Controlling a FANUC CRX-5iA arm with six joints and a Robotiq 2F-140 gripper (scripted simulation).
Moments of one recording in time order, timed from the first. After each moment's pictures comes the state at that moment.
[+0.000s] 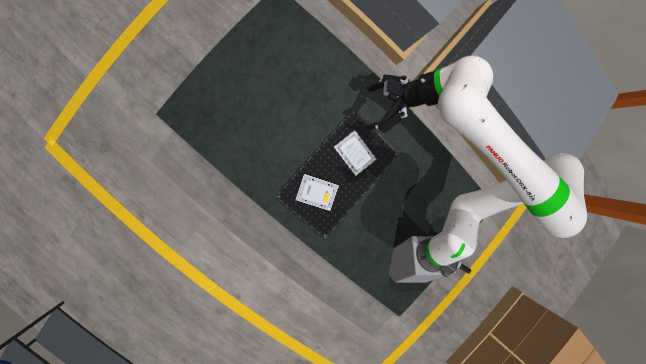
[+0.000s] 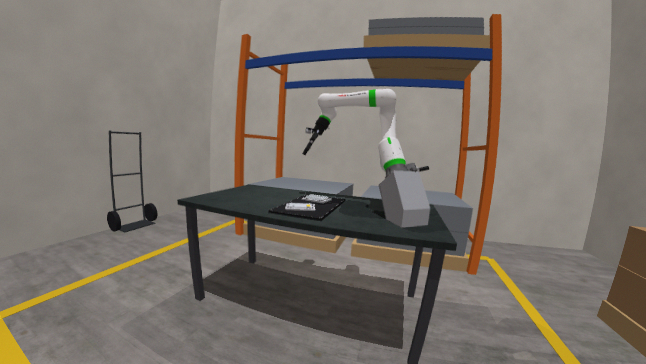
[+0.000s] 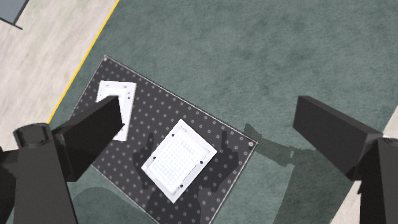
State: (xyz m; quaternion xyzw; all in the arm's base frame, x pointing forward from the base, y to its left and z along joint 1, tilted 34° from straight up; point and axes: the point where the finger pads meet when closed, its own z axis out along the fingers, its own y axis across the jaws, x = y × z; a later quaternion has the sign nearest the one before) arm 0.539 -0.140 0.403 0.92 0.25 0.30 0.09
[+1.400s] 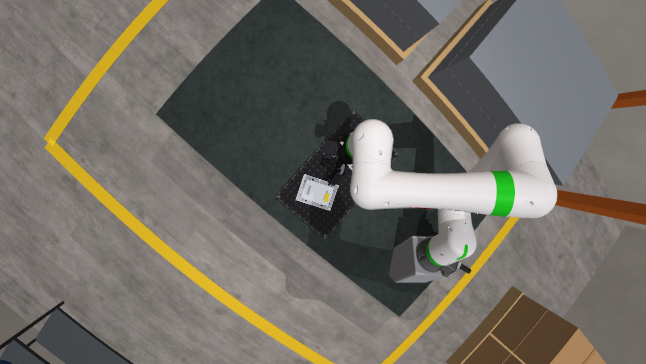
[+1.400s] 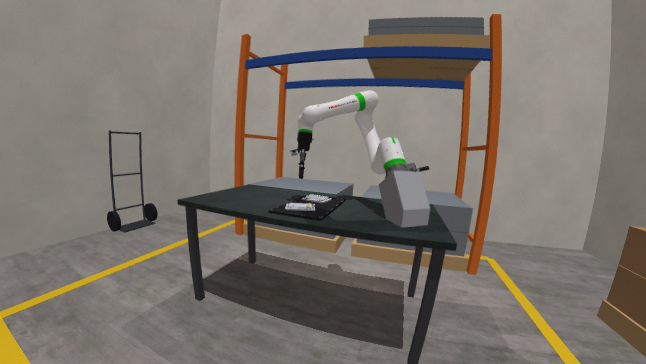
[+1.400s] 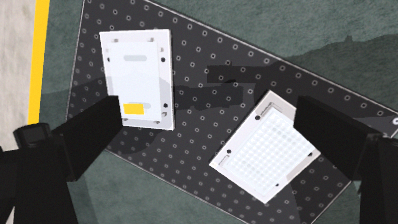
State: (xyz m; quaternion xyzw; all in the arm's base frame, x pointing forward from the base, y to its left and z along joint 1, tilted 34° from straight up) arm 0.562 -0.041 0.164 0.97 0.15 0.11 0.16
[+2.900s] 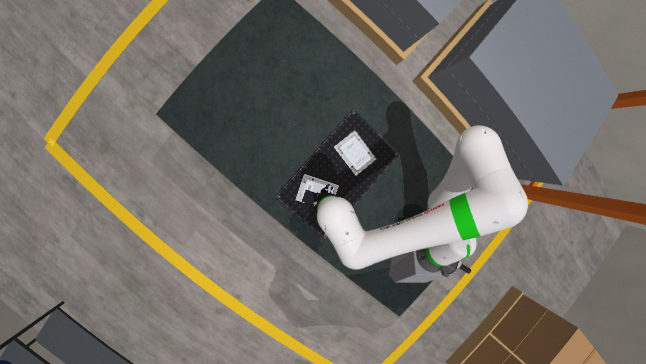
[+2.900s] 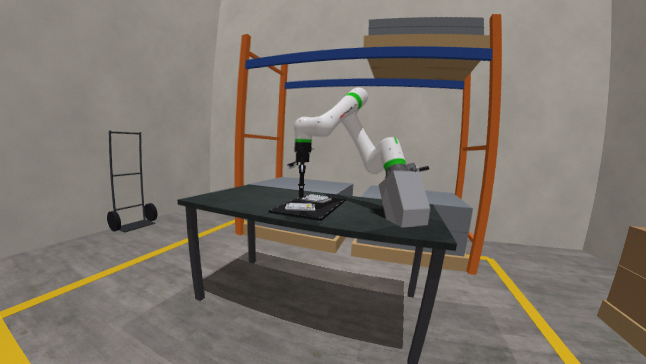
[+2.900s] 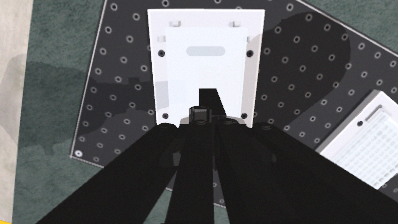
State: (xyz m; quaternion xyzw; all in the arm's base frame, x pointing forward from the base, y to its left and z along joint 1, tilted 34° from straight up) arm 0.543 0.045 0.023 0.94 0.14 0.10 0.28
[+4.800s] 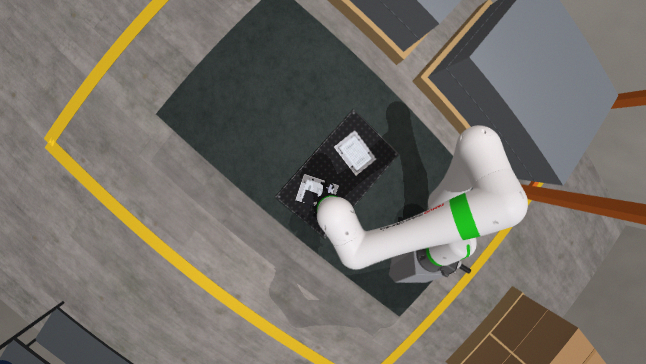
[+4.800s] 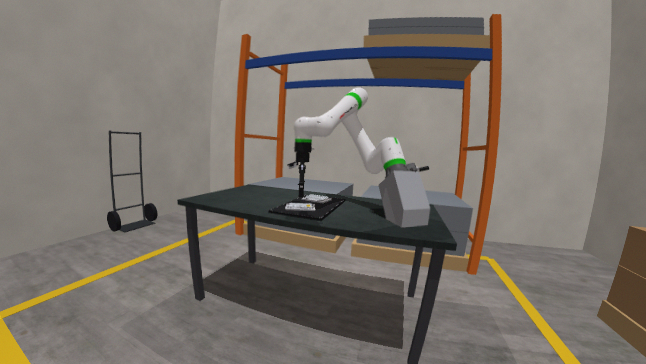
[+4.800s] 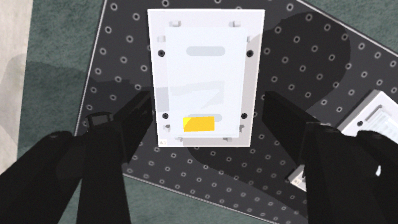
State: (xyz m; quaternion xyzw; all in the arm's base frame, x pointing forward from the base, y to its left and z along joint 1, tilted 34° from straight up) arm 0.543 0.045 0.023 0.94 0.14 0.10 0.28
